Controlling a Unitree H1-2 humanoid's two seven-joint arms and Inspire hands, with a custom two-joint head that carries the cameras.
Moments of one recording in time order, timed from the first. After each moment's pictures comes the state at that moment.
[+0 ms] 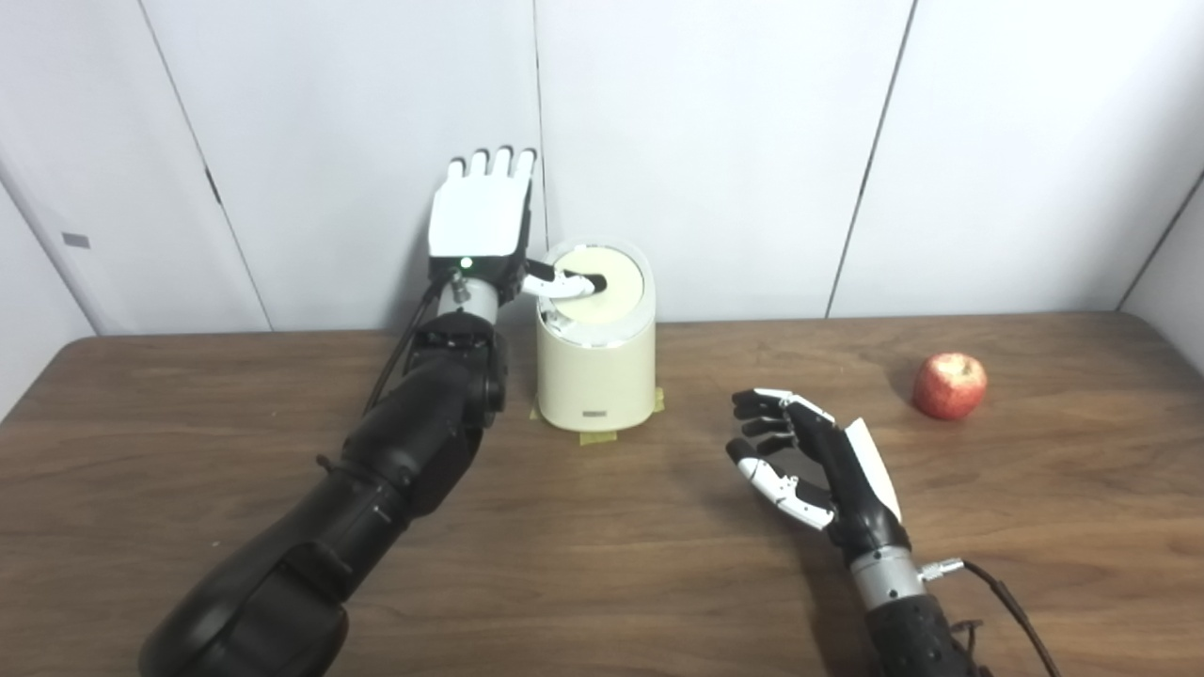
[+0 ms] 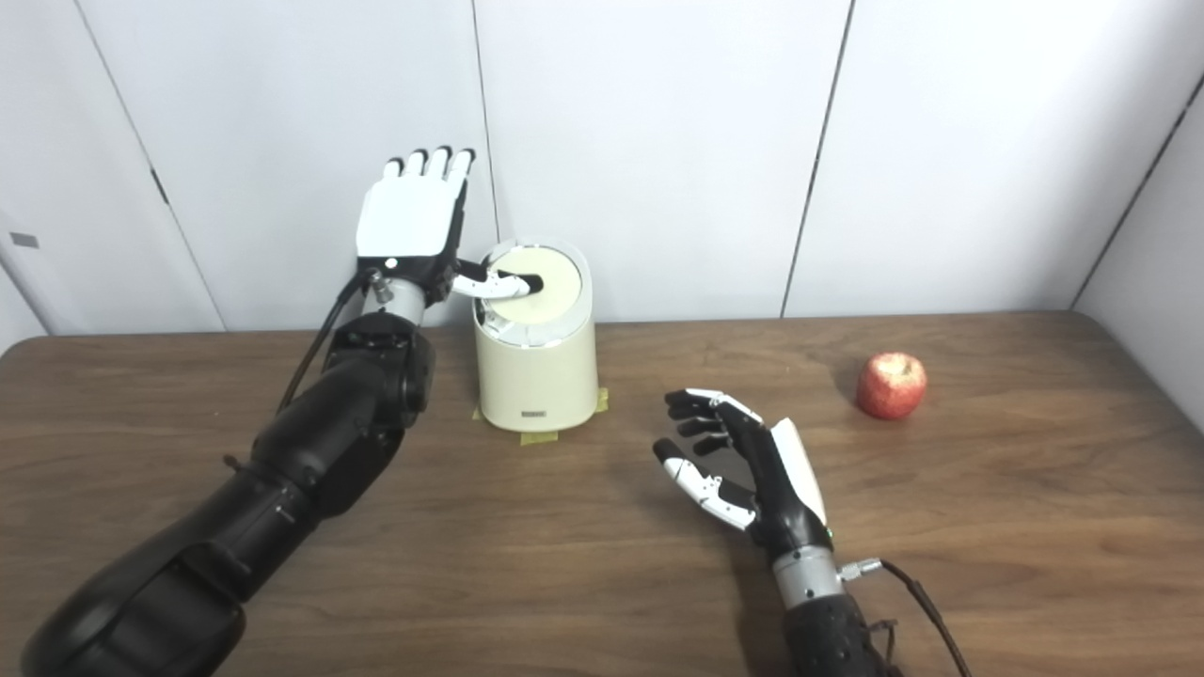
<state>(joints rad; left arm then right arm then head) -0.92 0.19 -0.59 0.62 1.01 0.45 0.18 -0.13 -0.11 0.08 0.07 -0.35 -0.15 -0.11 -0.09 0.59</state>
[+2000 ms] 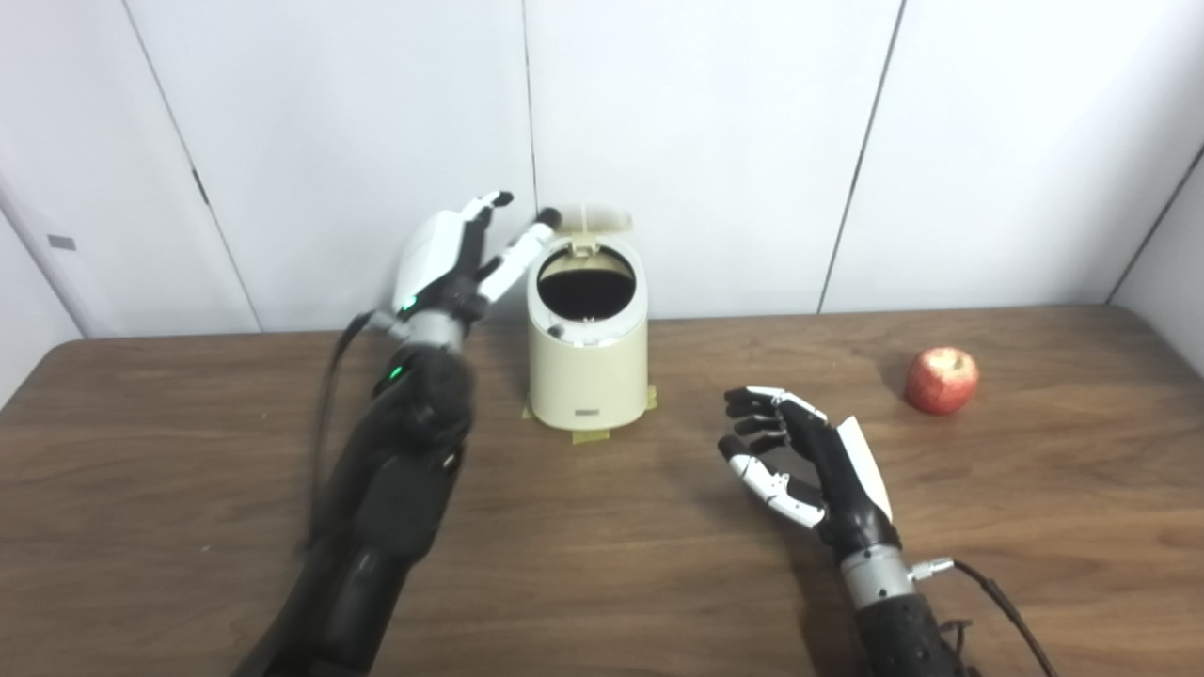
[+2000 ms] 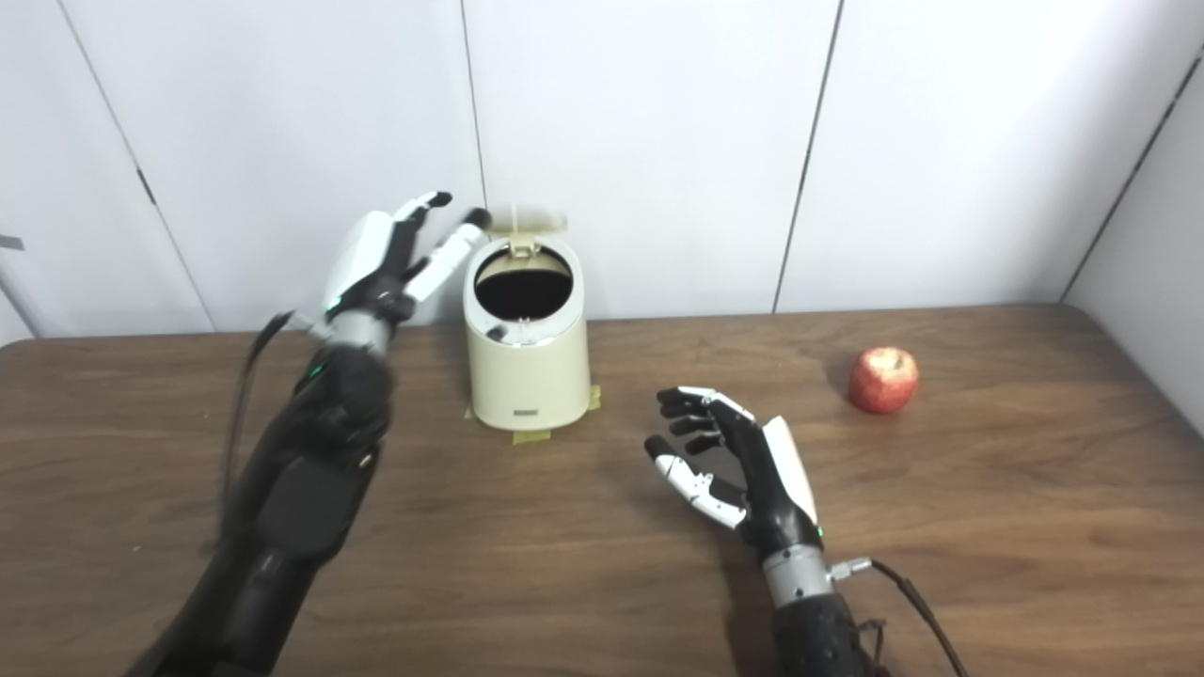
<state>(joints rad) -0.68 0.10 -0.11 0.33 0.50 0.19 0.11 -0.12 -0.09 0.07 0.04 -0.39 -0.13 -0.13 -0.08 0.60</state>
